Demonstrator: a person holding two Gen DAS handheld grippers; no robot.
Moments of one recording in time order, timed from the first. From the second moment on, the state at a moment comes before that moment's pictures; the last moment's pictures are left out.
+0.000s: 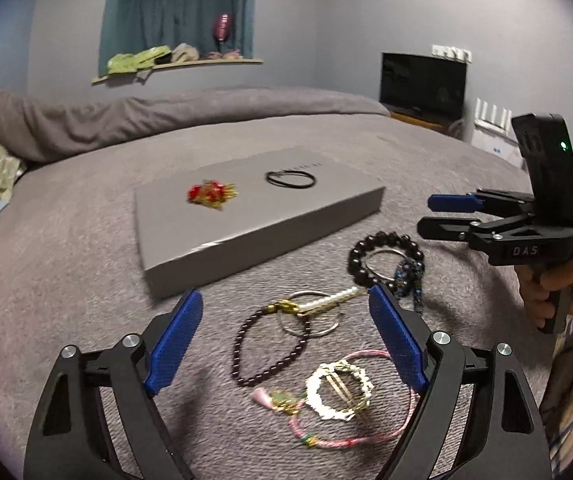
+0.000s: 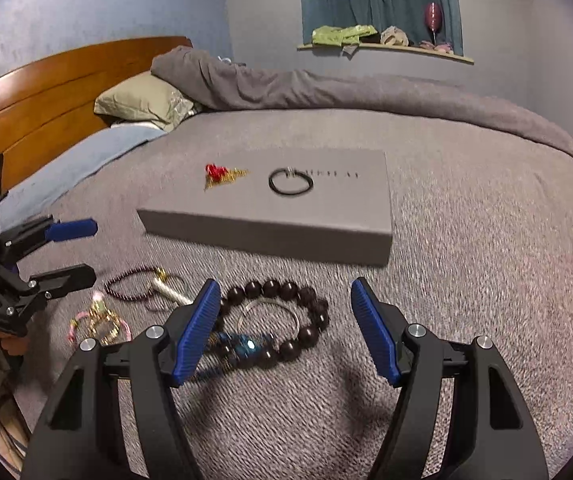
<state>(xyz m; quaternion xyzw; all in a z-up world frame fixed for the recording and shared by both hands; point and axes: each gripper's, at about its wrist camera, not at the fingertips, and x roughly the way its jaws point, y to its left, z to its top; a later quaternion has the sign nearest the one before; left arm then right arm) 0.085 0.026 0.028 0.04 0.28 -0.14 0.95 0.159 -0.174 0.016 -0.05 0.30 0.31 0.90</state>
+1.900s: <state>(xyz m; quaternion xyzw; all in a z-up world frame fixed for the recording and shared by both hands) 0.114 0.060 0.013 -0.02 0.35 -0.14 0.93 0.197 -0.184 -0.011 0.01 0.37 0.31 0.88</state>
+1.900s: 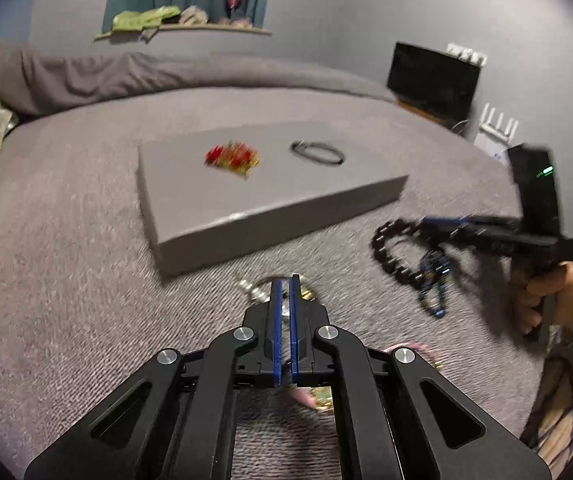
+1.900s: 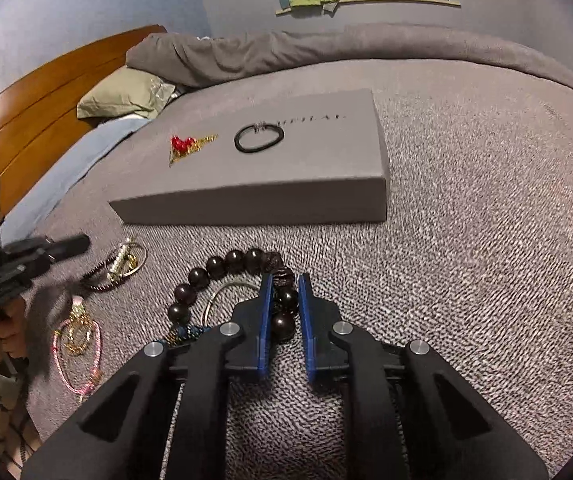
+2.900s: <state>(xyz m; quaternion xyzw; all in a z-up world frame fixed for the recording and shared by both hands) 0.138 0.029 -0.013 0.05 0.39 -0.12 0.91 0.200 -0.178 -0.013 0.00 0.37 0.29 0.88</state>
